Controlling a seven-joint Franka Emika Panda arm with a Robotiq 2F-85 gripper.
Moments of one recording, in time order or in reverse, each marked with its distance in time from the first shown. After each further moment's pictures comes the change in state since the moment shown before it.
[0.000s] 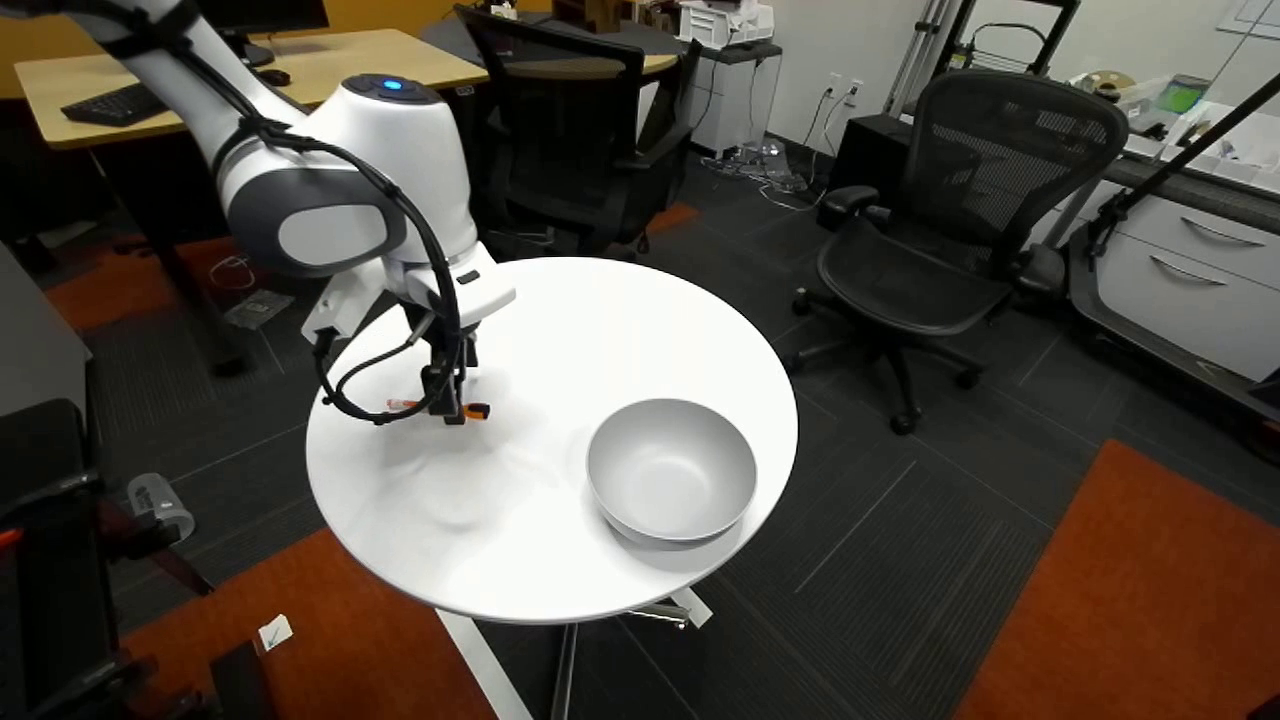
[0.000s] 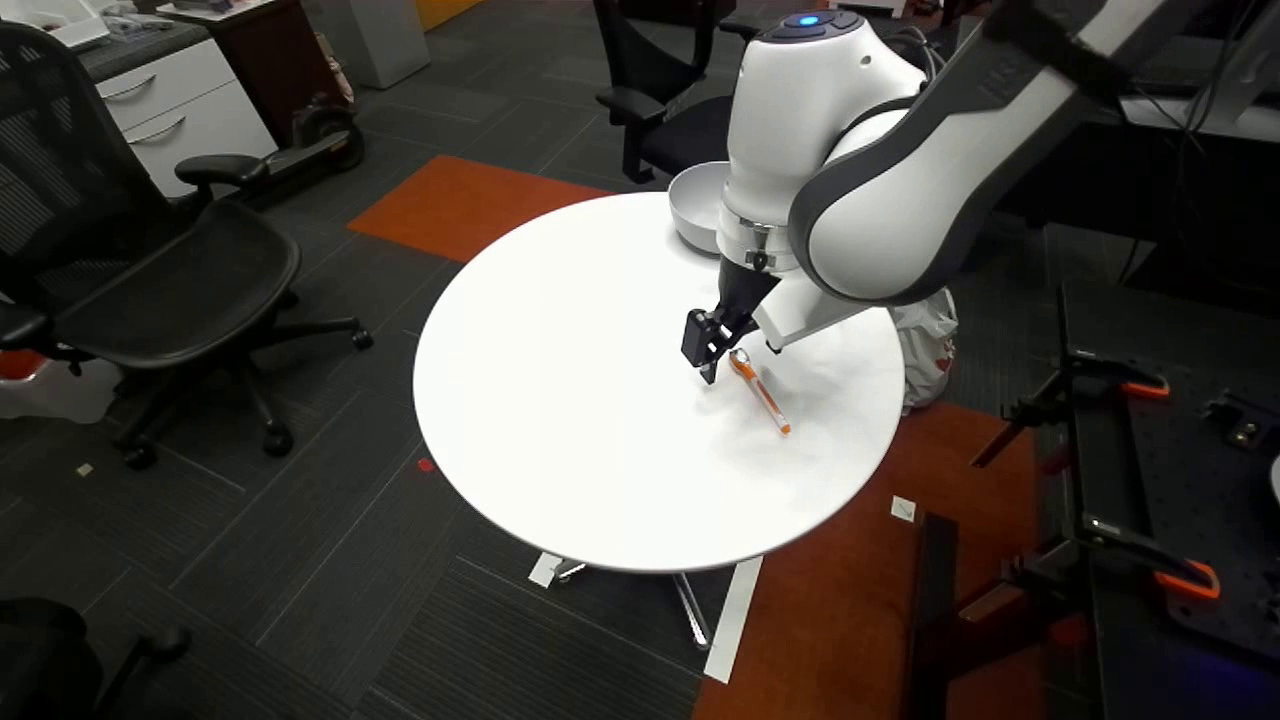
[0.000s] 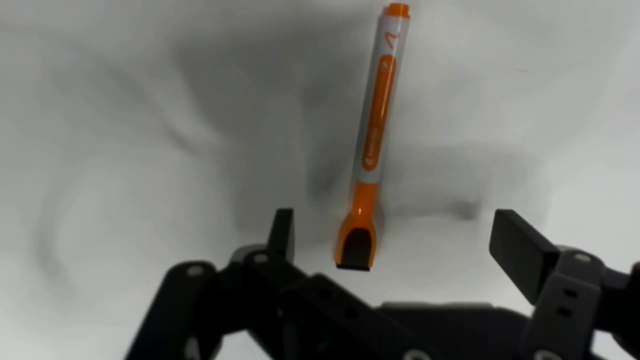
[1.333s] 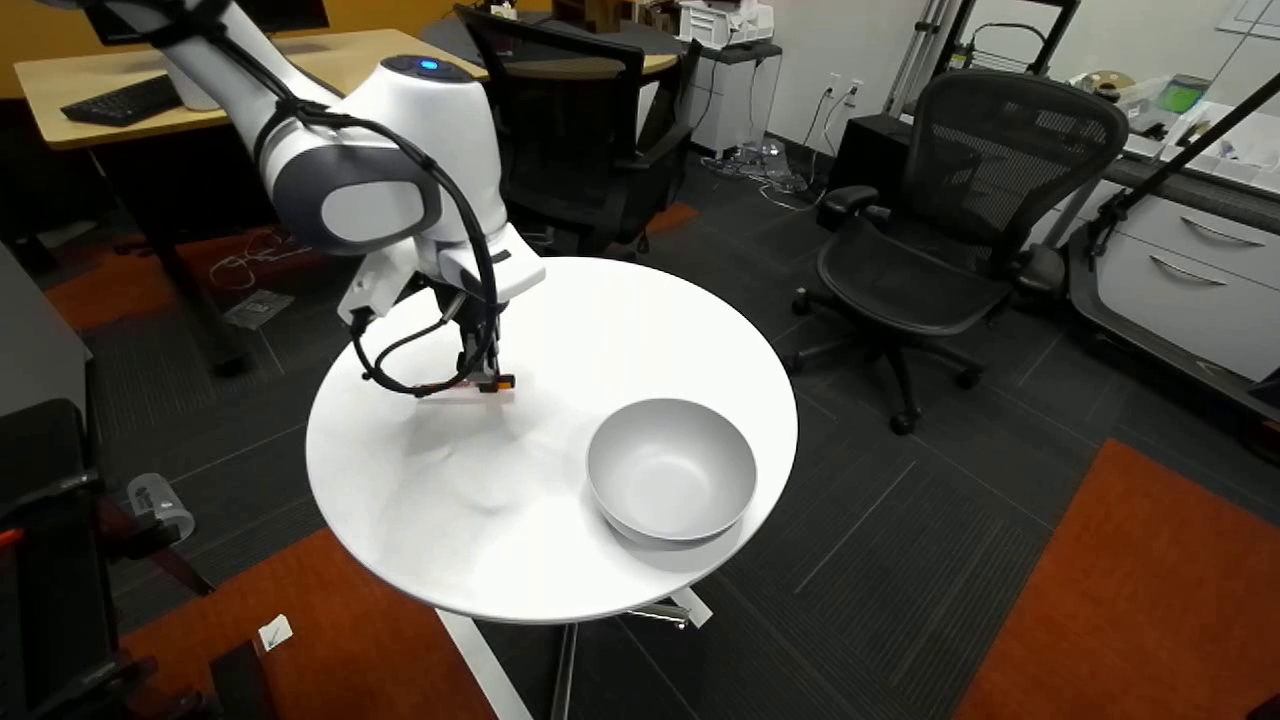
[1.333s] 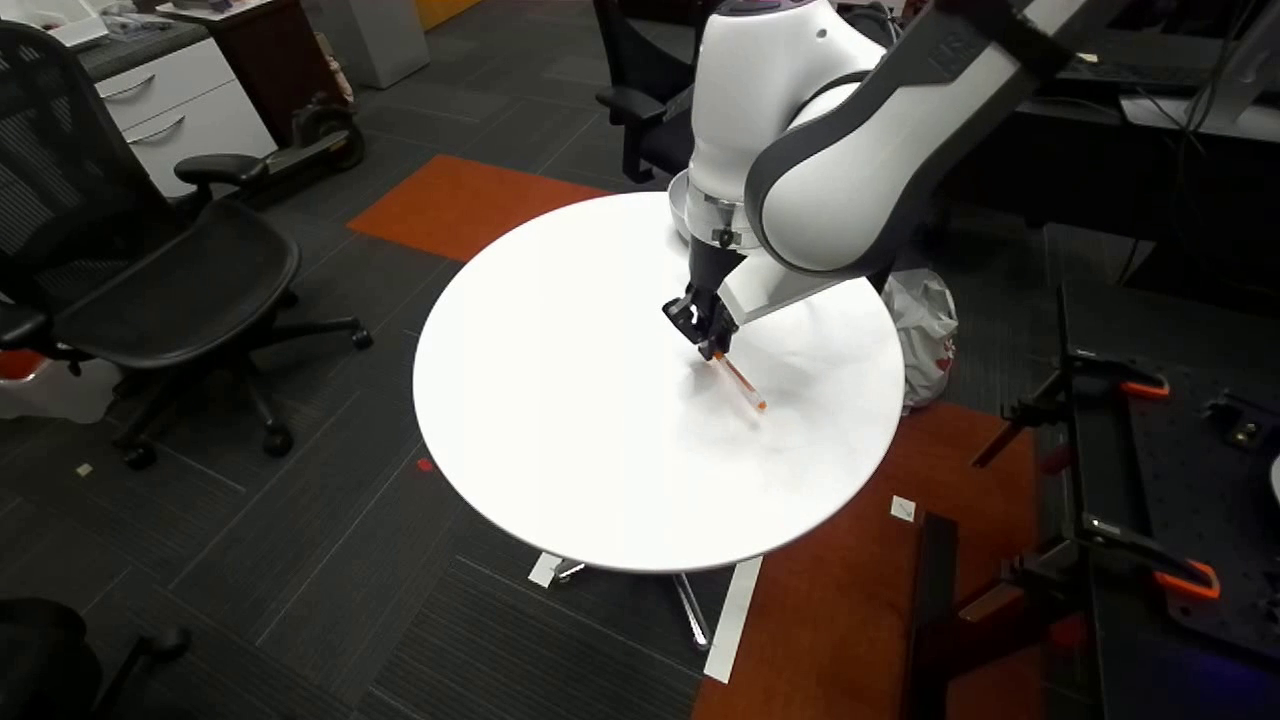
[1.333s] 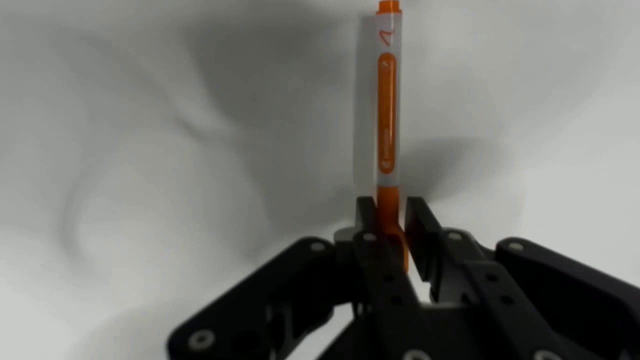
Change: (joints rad) arm 0.024 0.029 -0.036 0.108 -0.009 -0.067 -0.003
